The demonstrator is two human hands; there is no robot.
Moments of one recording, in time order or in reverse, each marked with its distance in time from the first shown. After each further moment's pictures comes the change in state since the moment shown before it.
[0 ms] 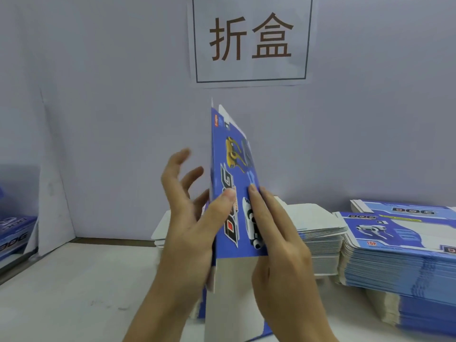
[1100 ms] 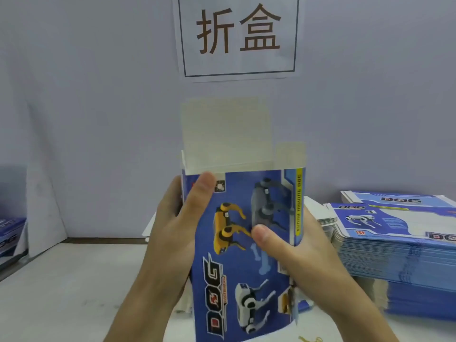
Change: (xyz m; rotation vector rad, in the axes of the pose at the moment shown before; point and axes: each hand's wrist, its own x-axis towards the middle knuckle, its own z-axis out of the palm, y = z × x) left_hand -0.001 0.002 -0.009 0.067 -0.030 -0.196; right_hand 0.016 0.012 -0.049 0.662 -0.319 0.507
